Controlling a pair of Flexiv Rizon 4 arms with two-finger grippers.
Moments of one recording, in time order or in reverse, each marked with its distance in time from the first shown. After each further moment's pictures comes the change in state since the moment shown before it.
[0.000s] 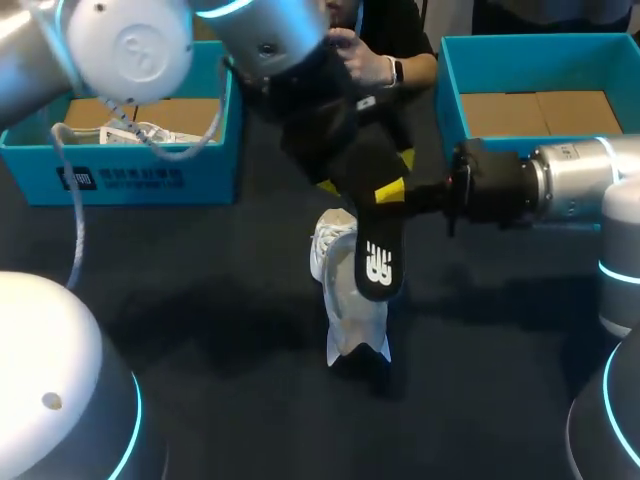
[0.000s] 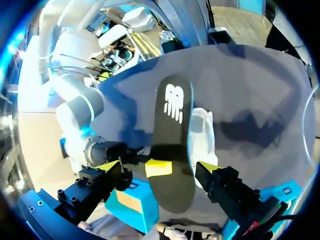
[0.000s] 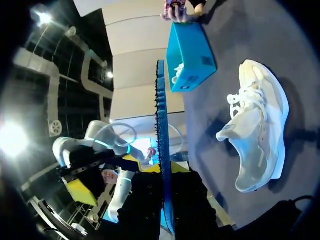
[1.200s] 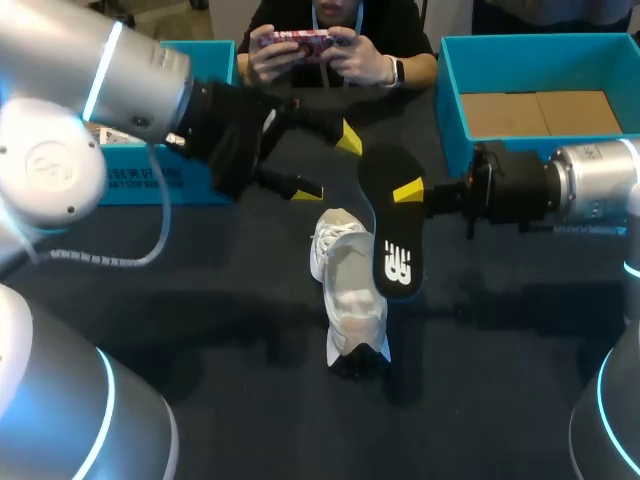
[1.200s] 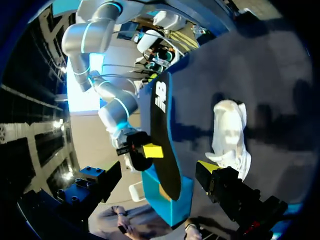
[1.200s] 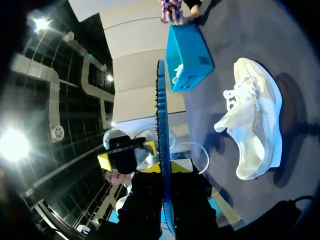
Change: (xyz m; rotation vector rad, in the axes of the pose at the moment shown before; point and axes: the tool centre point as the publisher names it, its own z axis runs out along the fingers) left arm 0.034 0.009 -0.016 -0.037 -0.541 0.054; right arm 0.007 -0.011 -0.019 -0.004 0.004 0.048
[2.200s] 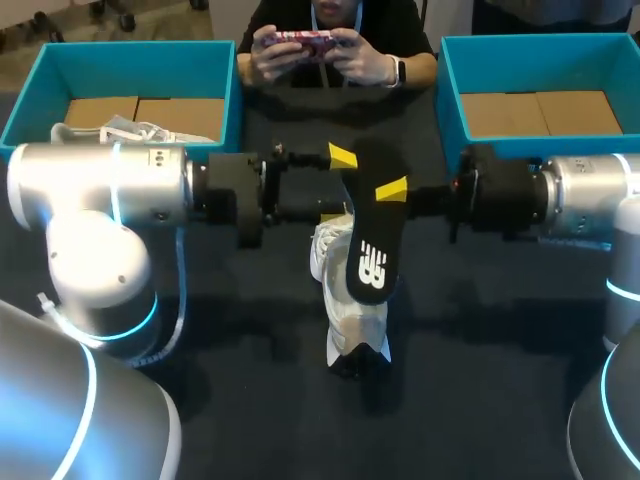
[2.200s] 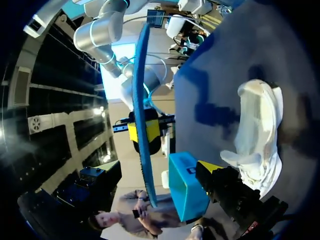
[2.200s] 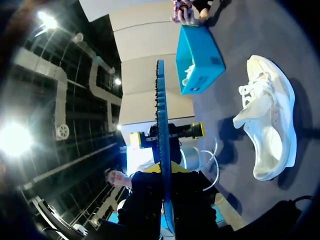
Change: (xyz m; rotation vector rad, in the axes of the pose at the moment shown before) left arm 0.031 0.019 0.032 -0.127 -0.399 -0.041; right arm 0.019 -0.017 0.025 -0.051 0.052 -0.037
